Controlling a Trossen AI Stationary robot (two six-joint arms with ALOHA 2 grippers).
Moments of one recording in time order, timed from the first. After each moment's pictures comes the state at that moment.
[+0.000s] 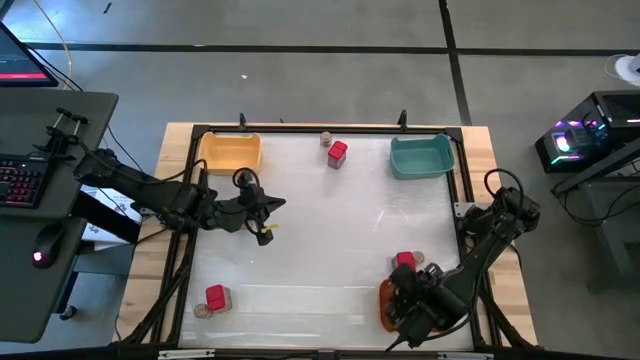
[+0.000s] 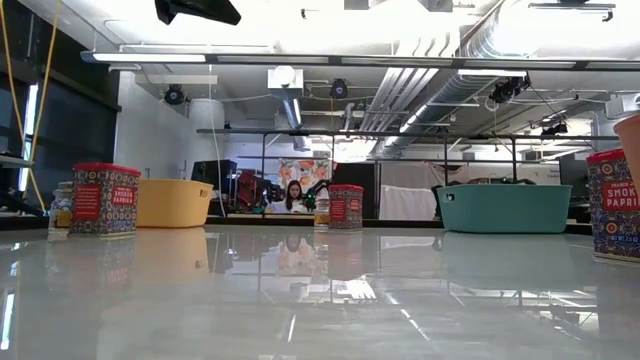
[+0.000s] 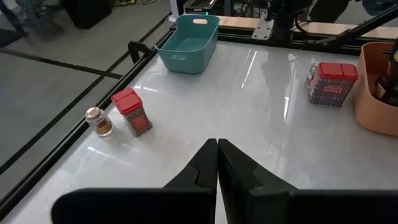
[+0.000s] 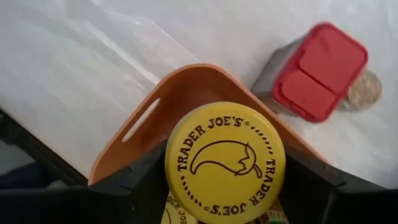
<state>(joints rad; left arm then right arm) -0.35 1.15 0.98 -0.45 -0.71 -0.31 0.82 1.79 1.52 -1.28 0.24 1.71</state>
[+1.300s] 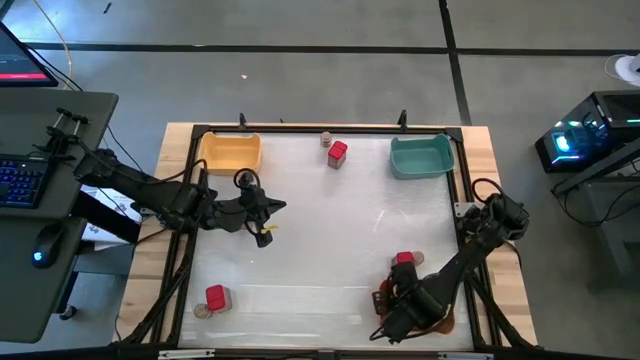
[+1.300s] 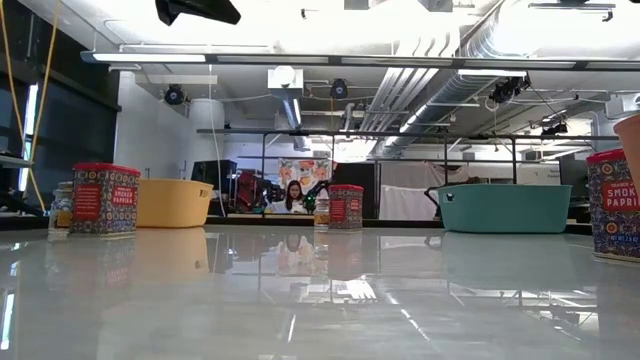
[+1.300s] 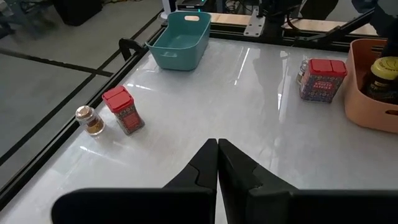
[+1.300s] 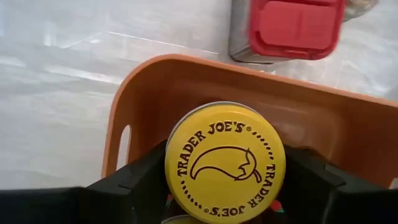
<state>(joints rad) -0.35 1.15 0.98 -0.45 -0.67 -0.31 0.77 1.88 1.52 -1.27 0.10 2.12</state>
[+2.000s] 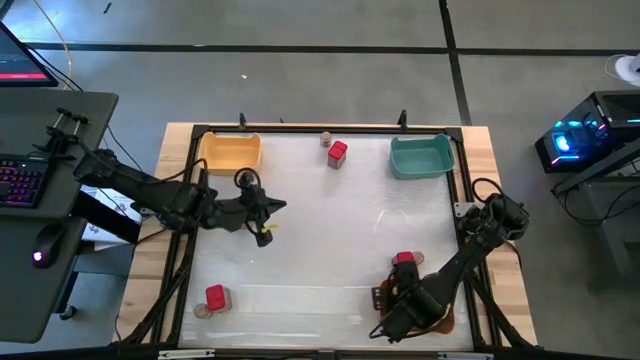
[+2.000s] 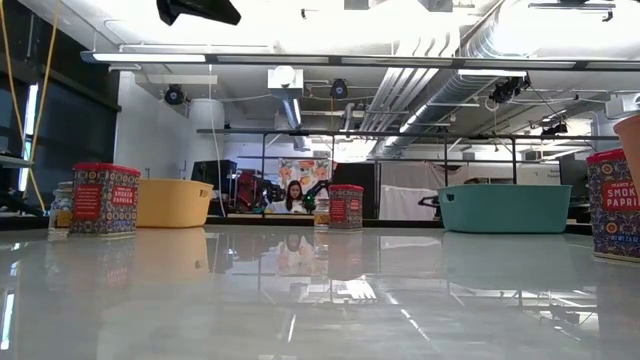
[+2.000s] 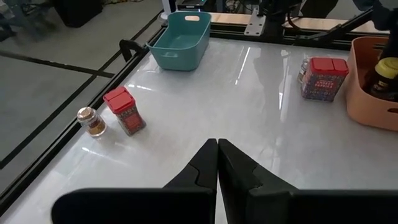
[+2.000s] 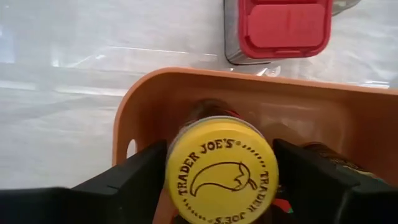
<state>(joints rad) -0.34 1.15 0.98 -0.45 -0.66 -0.29 0.76 1.88 1.52 -1.28 0.11 2.24</state>
